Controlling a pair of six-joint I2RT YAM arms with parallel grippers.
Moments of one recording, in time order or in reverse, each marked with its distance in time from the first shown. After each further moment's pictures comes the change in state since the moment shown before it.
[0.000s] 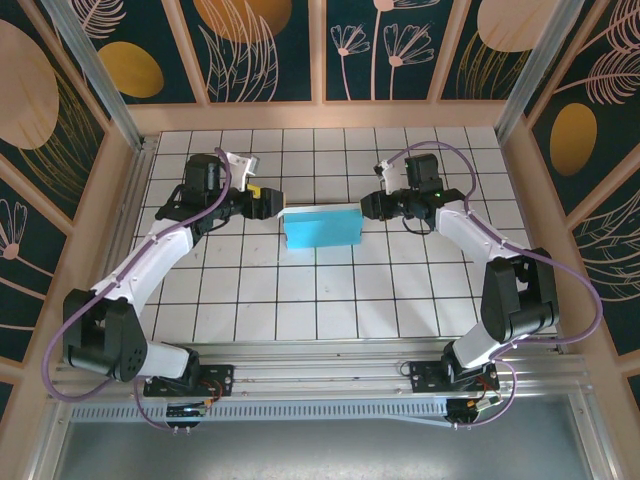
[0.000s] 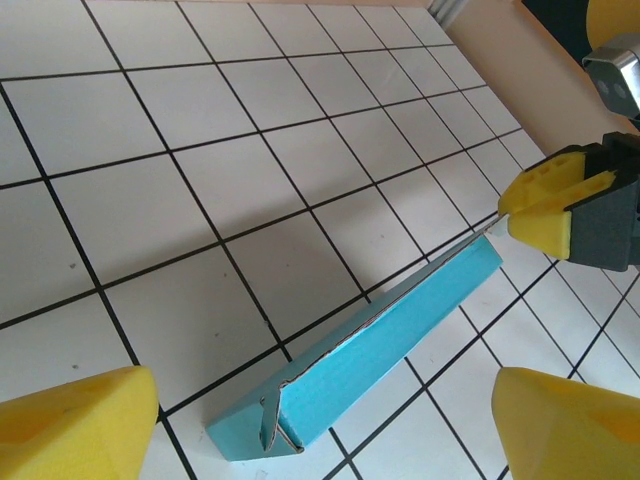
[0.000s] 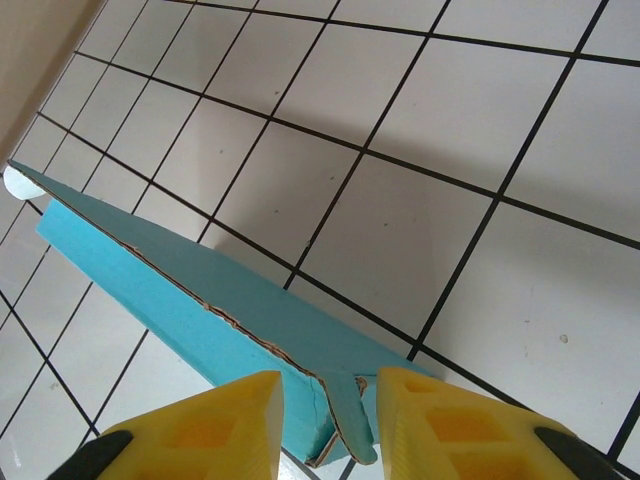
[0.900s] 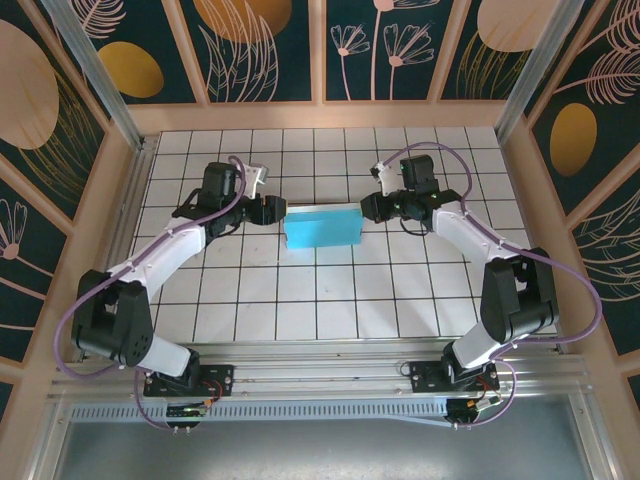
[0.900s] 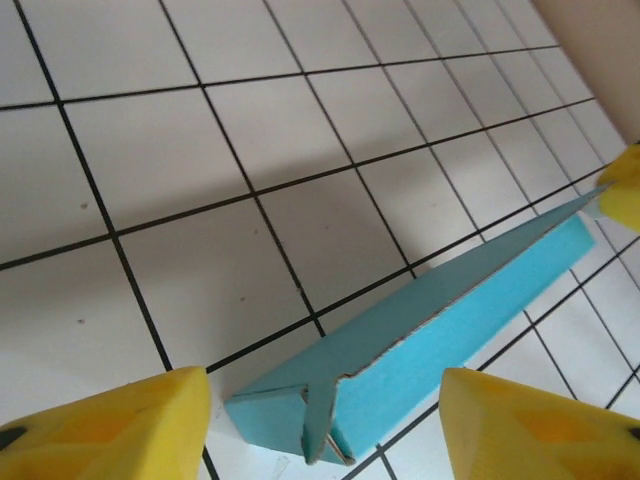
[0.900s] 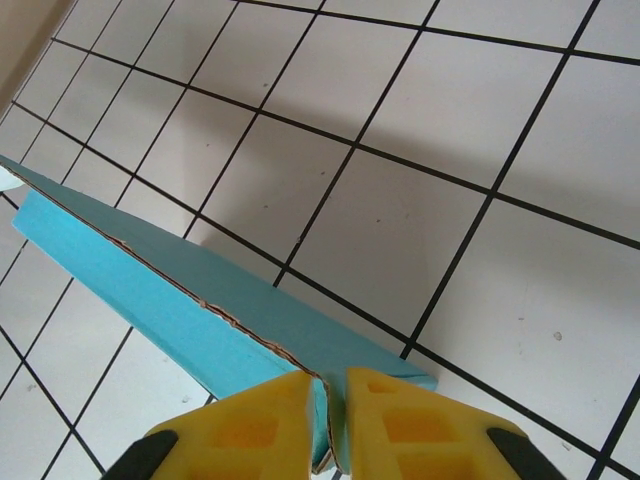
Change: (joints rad) left arm -0.056 0.092 -0.031 0.025 -0.121 -0.034; right arm 0.027 0.001 -0.002 -0.001 0.053 -0.004
